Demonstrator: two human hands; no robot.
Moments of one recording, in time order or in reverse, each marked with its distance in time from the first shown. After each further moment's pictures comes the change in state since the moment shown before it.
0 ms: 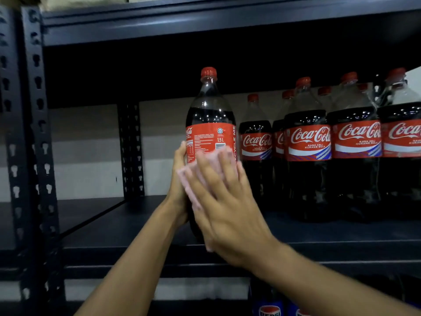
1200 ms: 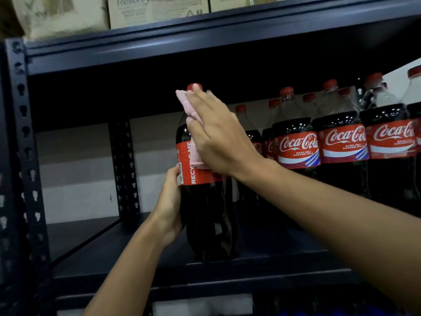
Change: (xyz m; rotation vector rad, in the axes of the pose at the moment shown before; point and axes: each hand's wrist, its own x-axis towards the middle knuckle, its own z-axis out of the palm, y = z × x) left_hand -0.009 0.011 0.001 0.189 0.051 -0.067; right_hand 0.134 0.055 -0.033 0.378 -0.010 0.181
